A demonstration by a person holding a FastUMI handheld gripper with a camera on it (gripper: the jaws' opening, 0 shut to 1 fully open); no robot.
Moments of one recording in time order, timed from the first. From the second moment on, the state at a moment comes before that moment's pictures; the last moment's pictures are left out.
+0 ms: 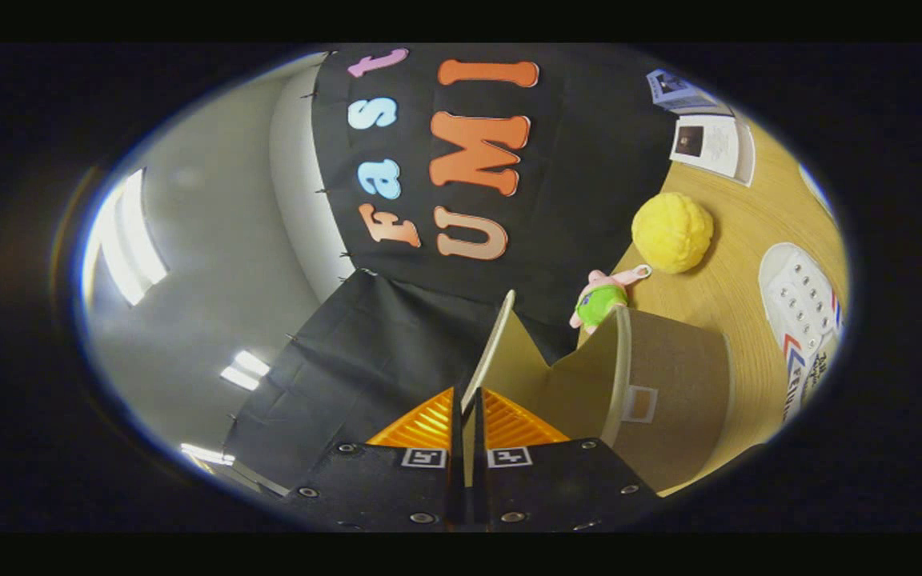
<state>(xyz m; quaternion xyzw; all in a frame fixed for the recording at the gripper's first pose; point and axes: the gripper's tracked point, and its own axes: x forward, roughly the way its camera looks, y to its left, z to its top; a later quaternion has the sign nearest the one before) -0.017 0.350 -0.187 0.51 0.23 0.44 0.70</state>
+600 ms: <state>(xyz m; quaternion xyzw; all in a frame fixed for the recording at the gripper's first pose) -0.047 0.447 -0.135 0.42 0.21 0.45 0.76</state>
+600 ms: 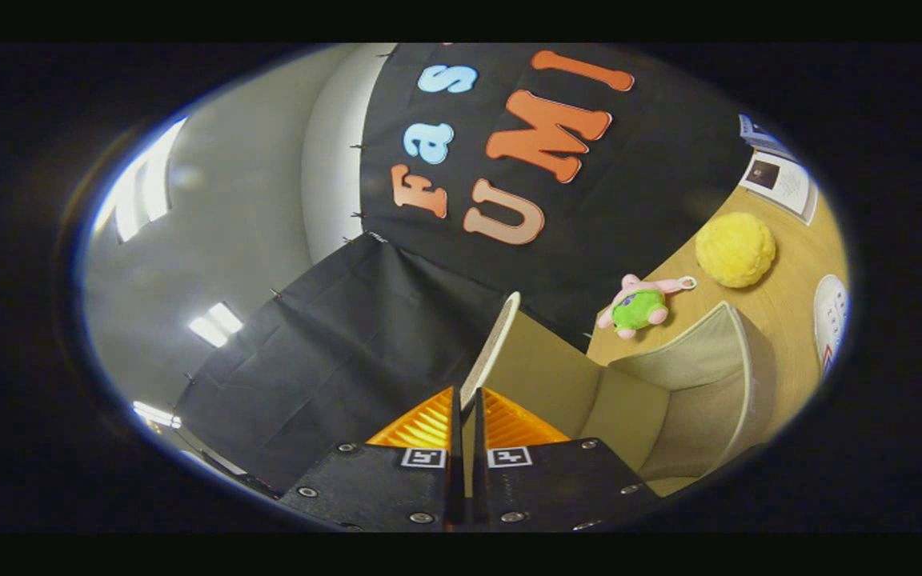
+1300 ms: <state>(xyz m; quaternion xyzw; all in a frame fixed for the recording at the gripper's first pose) -0.092 0.544 -0.156 0.27 0.22 0.50 0.79</state>
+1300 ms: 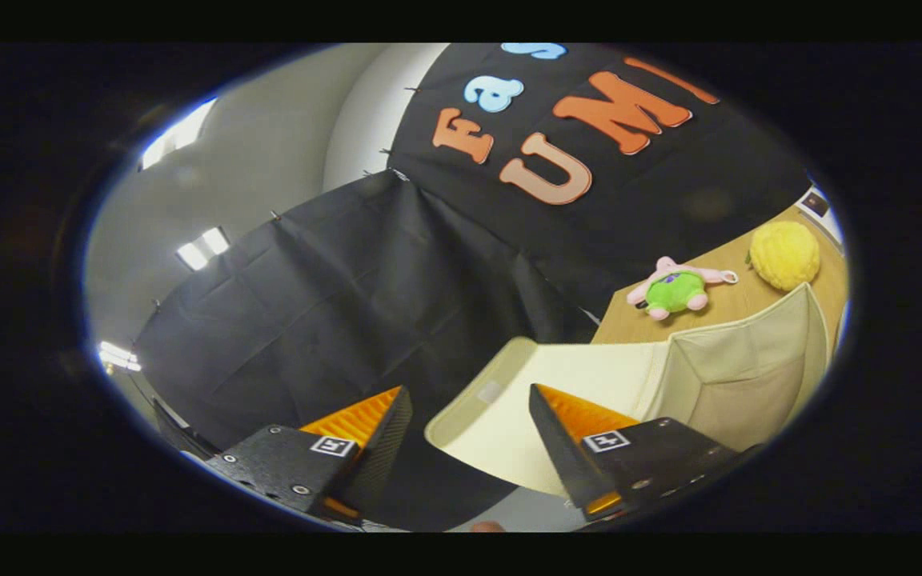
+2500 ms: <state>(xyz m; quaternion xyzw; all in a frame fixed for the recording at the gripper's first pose) 0.022 0.292 -0.173 0.10 0.09 0.23 0.96</state>
